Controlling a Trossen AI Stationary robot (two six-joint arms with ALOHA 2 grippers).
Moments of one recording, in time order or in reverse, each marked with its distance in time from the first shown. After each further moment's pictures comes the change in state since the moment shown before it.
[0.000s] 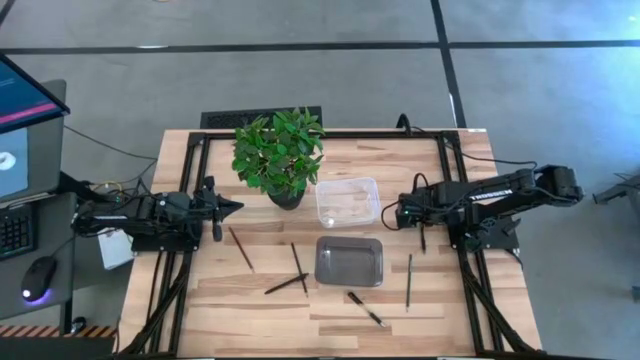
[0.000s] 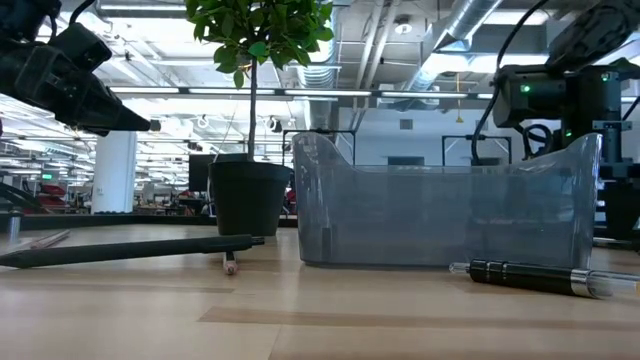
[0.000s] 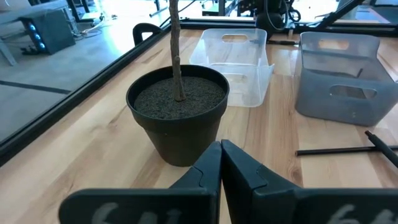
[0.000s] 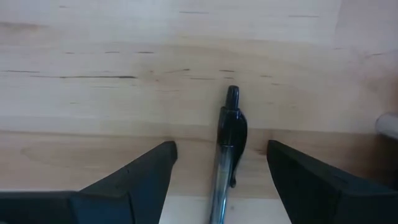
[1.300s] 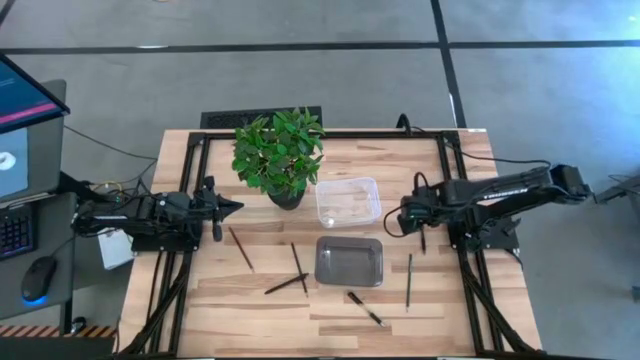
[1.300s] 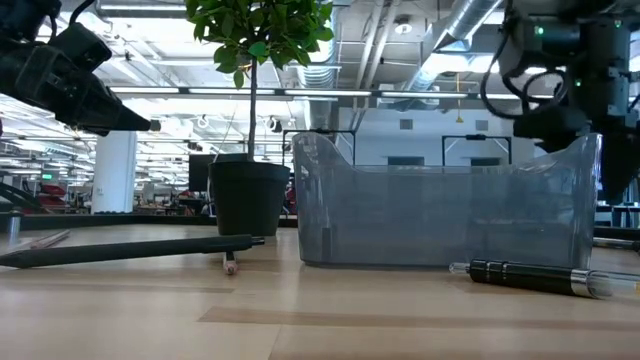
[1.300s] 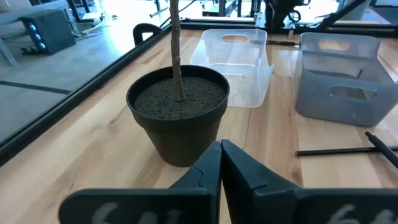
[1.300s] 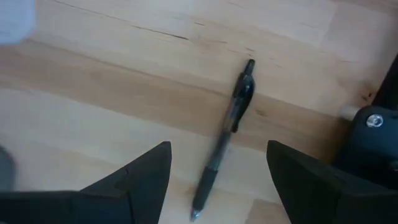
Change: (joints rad) left arm 0.000 0.000 0.000 0.002 -0.001 -0.002; right arm 0.122 -0.119 0.167 -0.253 0.022 -0.097
